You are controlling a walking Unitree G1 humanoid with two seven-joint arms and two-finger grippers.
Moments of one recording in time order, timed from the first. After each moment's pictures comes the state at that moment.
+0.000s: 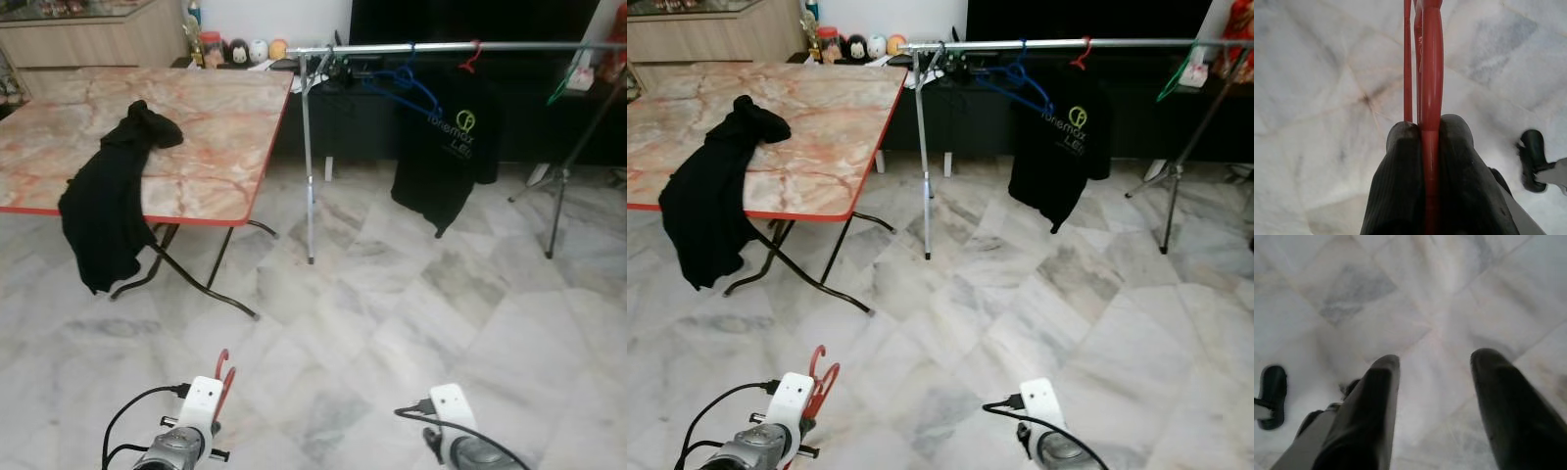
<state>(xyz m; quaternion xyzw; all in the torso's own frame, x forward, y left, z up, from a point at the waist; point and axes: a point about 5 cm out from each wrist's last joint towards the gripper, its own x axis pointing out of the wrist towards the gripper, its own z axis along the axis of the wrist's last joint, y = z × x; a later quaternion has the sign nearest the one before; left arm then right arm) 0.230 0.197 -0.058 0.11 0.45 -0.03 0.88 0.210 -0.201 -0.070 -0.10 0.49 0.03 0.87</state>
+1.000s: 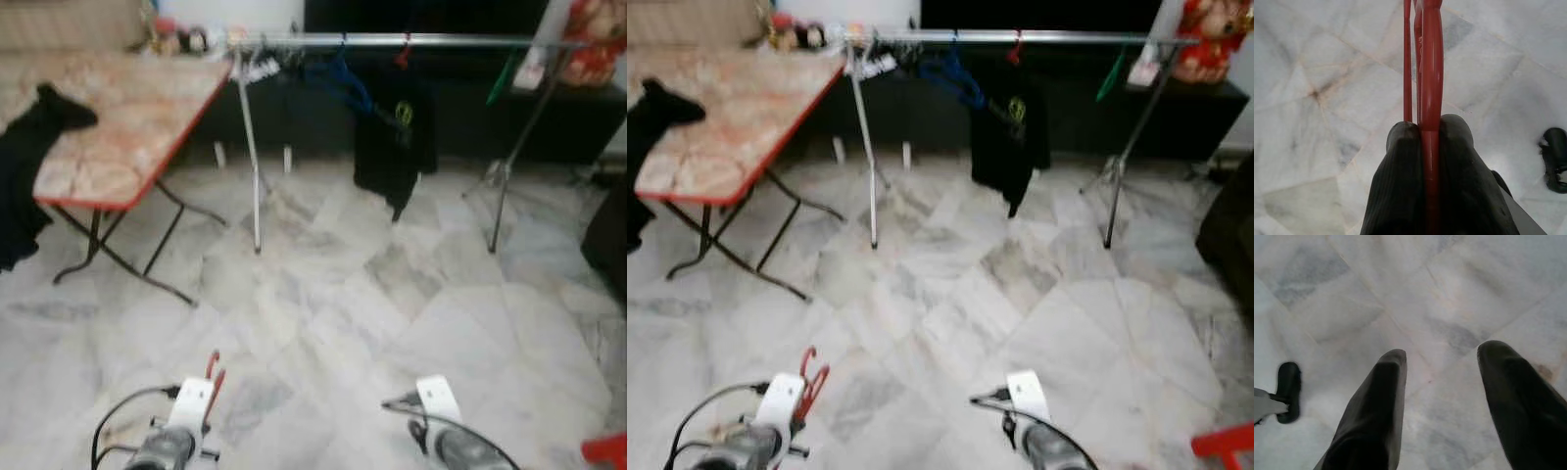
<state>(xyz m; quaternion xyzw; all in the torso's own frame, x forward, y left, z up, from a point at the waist) 0.234 0.201 -0.055 0.11 0.45 -0.02 0.89 0.215 -0.193 -0.068 -0.09 0.48 0.03 0.87</state>
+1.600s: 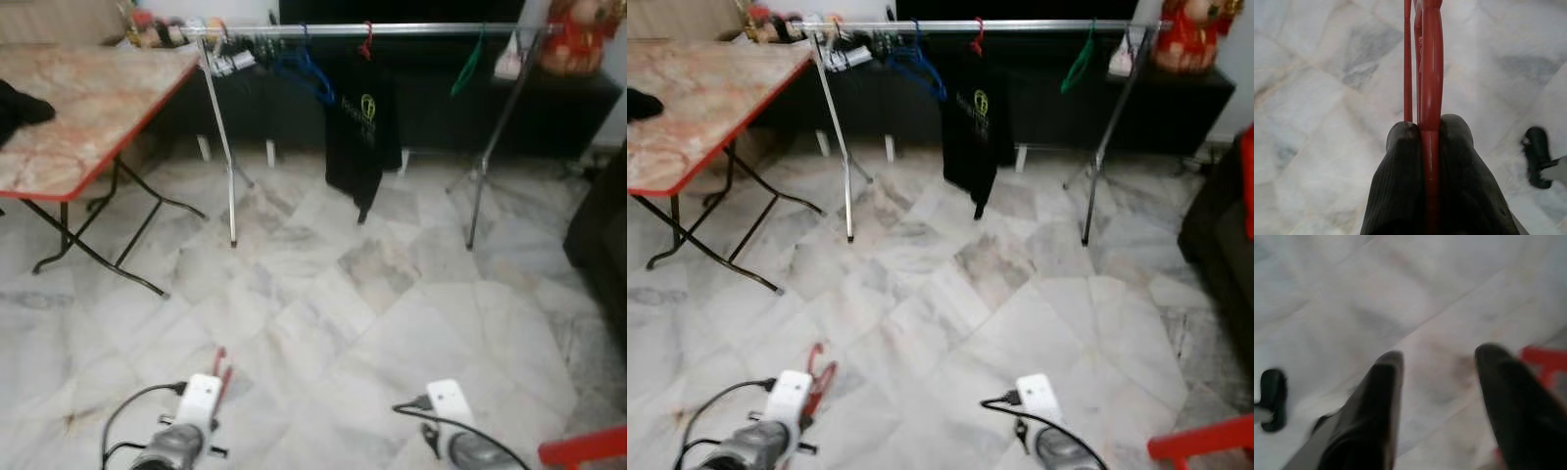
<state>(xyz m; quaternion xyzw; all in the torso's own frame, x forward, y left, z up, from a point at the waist) 0.237 0.189 -0.055 0.09 0.45 -0.04 0.89 0.219 -0.208 -0.063 -0.10 0.47 0.02 0.88</state>
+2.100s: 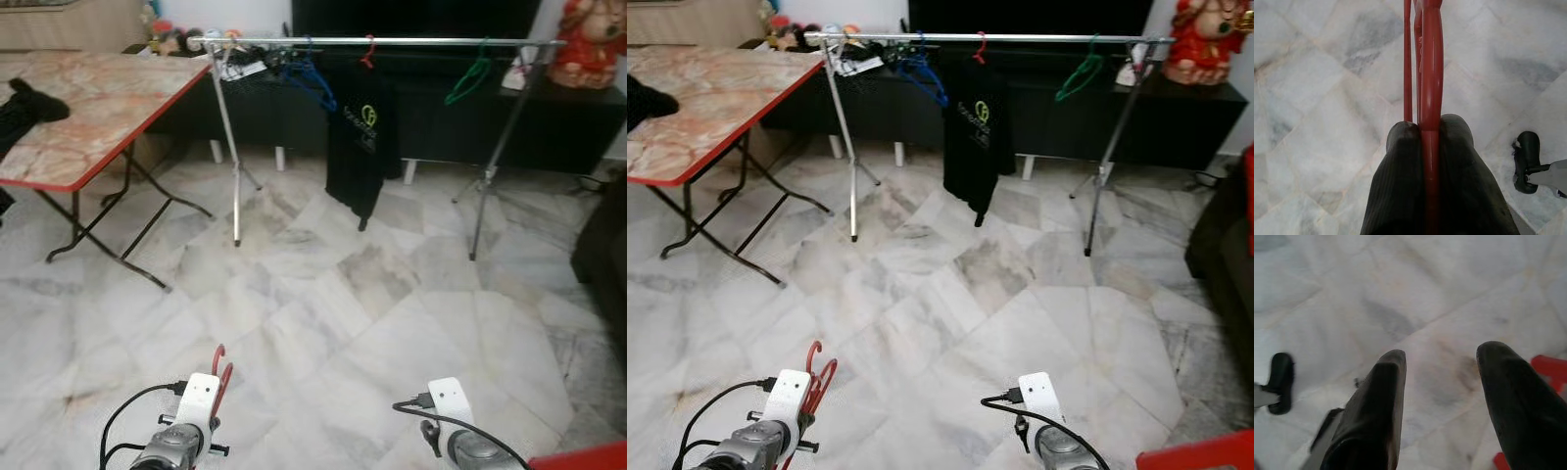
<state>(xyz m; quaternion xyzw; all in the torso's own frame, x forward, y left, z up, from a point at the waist) 0.234 0.192 -0.056 0.08 0.45 -0.03 0.89 0.214 -0.200 -0.068 -0.09 0.48 0.02 0.87</state>
